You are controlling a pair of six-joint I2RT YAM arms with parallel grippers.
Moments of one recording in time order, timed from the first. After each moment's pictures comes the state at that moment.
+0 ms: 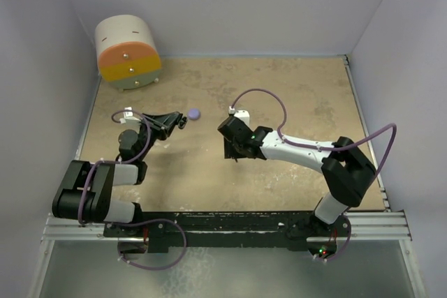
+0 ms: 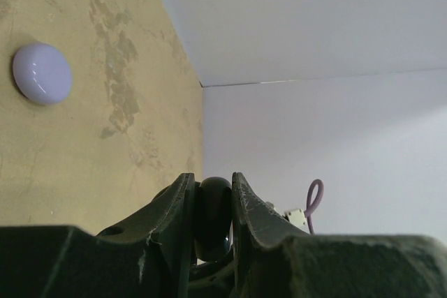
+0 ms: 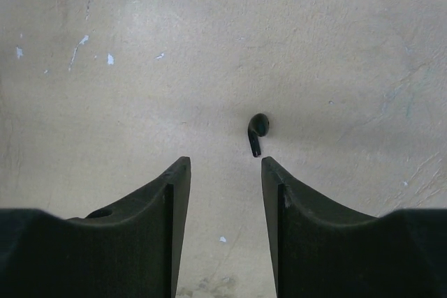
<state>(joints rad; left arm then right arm) -0.10 1.42 0.24 1.18 0.31 -1.44 0.92 1.64 1.08 -0.47 0.32 0.73</state>
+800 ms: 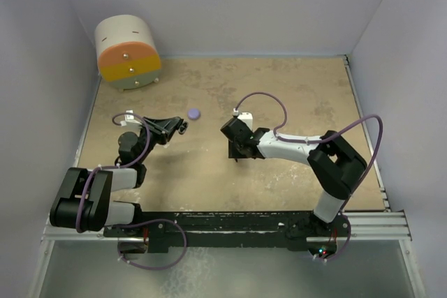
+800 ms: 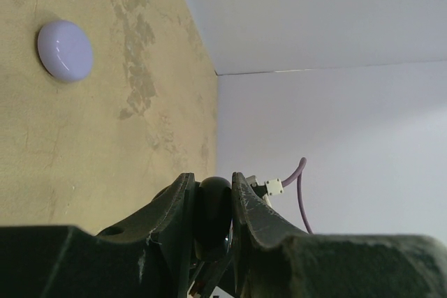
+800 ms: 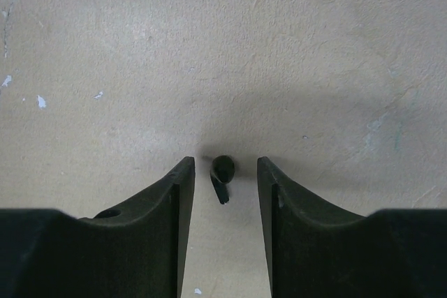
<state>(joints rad) -0.10 1.33 0.20 1.09 0.34 -1.40 0.86 1.72 1.02 -0.37 0.35 0.73</state>
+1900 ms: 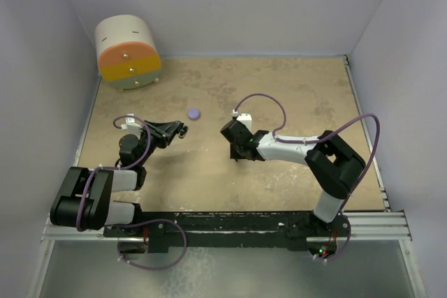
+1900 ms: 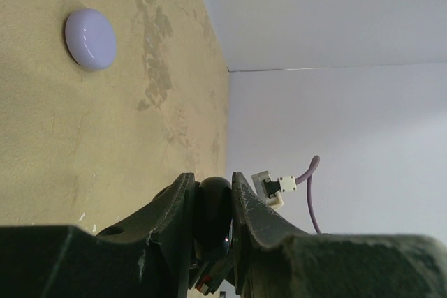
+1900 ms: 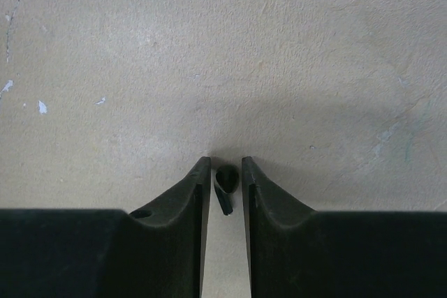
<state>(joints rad) -0.10 1.34 0.17 1.09 0.34 -1.38 0.87 1.74 0.99 -0.30 0.35 0.73</state>
